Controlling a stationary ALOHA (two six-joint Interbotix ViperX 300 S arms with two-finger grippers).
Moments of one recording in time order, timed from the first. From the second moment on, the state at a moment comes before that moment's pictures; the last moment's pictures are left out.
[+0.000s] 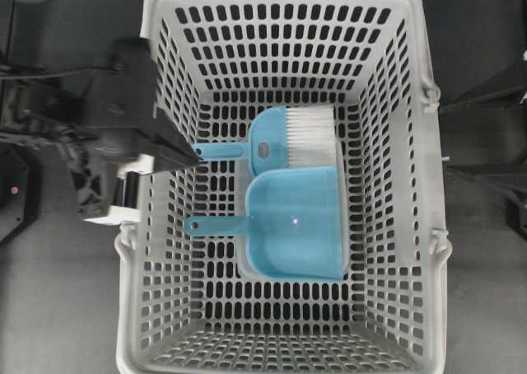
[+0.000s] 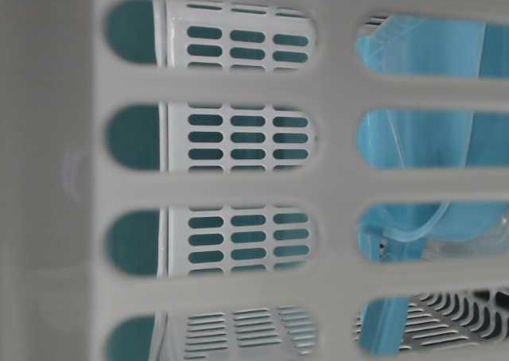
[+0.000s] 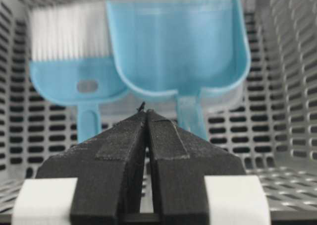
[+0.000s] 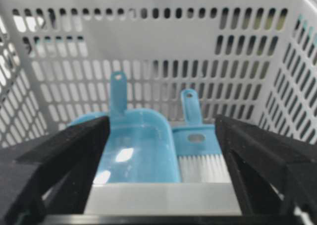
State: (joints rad) left arm -0.05 -0.38 0.35 0.04 0.80 -0.02; right arm -0.01 -0.98 1.02 0.01 0.19 -0.03
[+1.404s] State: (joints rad) left arm -0.15 0.12 0.23 0.04 0.96 -0.13; right arm -0.01 -1.01 1.02 0.01 0.18 -0.02
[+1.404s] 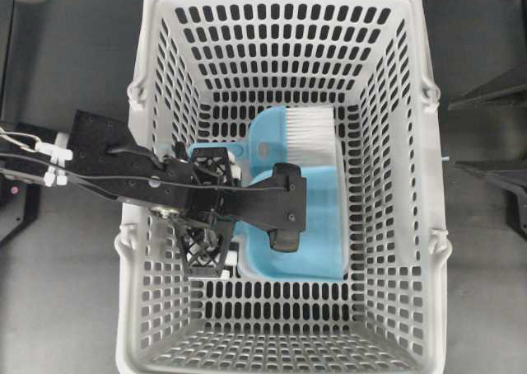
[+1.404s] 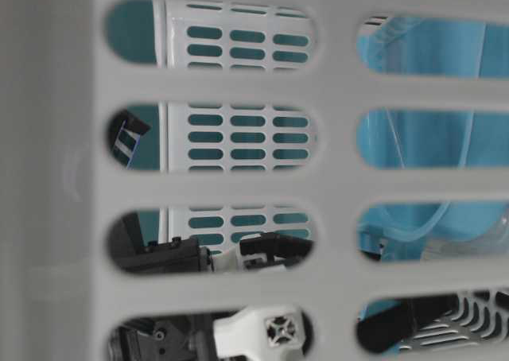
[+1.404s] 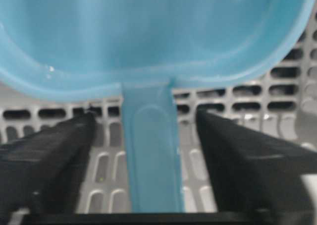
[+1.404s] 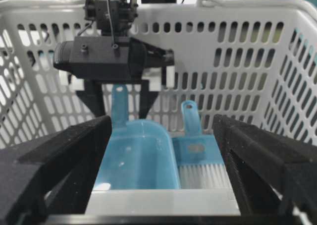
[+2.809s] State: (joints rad) left arm -0.08 -0.31 0.26 0.04 0.70 -0.13; right arm -0.01 -1.10 1.08 0.01 0.18 0.04
